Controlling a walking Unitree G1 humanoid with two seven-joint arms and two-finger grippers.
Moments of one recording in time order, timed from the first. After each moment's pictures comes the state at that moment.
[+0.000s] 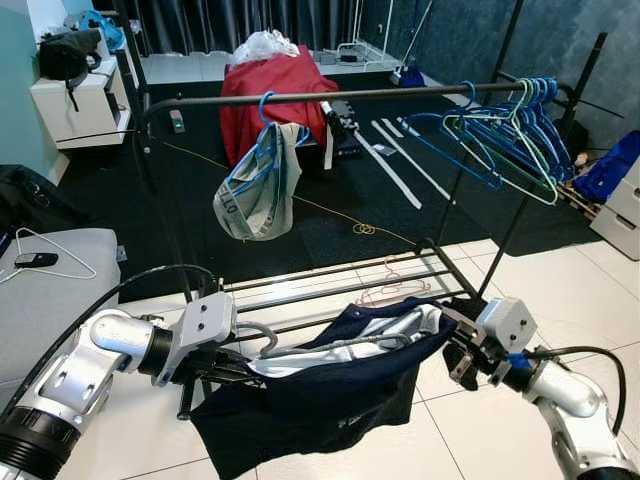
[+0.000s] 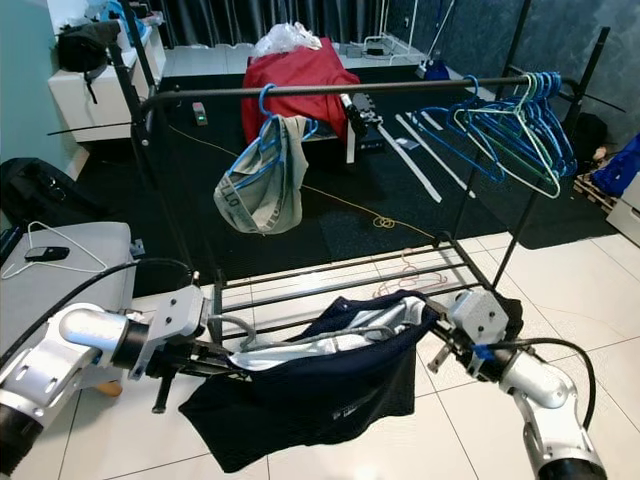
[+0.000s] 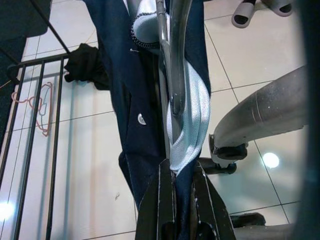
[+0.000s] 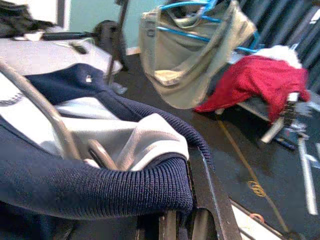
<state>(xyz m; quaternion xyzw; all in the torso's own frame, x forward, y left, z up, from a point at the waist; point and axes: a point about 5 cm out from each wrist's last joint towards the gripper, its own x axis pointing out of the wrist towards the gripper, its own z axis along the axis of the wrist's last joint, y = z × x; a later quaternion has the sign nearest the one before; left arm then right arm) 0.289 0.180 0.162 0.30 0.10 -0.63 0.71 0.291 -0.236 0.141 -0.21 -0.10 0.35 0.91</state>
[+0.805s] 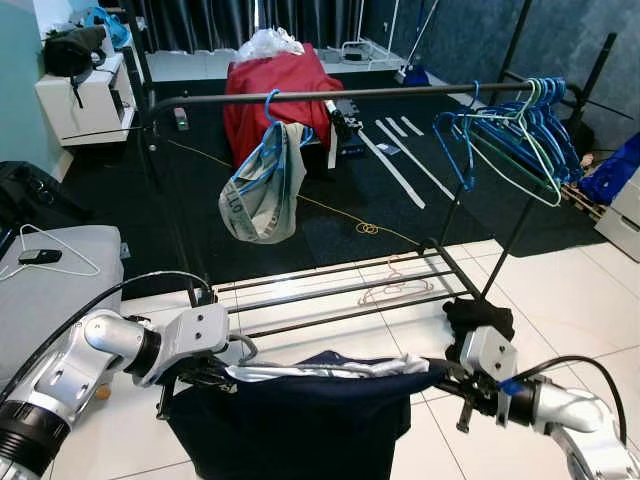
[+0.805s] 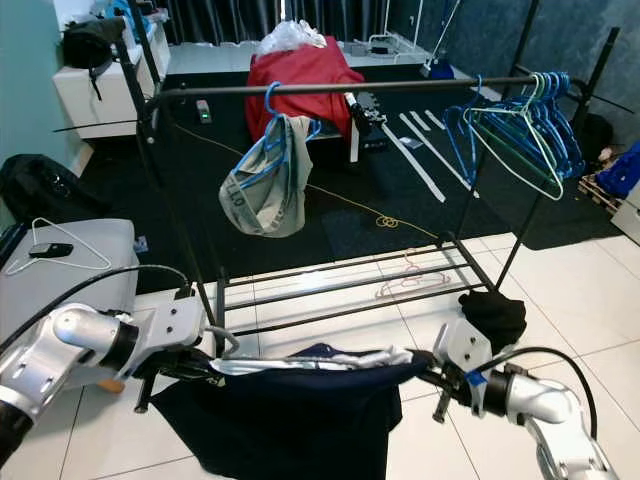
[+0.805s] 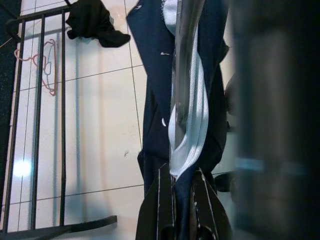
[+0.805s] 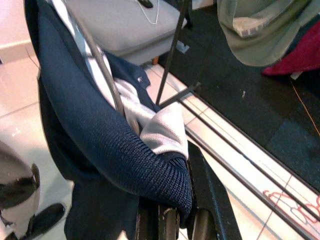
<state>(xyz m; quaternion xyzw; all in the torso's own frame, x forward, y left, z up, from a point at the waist) 0.297 0.198 0.150 0.37 0.16 -0.58 0.71 0.270 -0.230 0.121 -0.20 0.02 0.45 0.87</state>
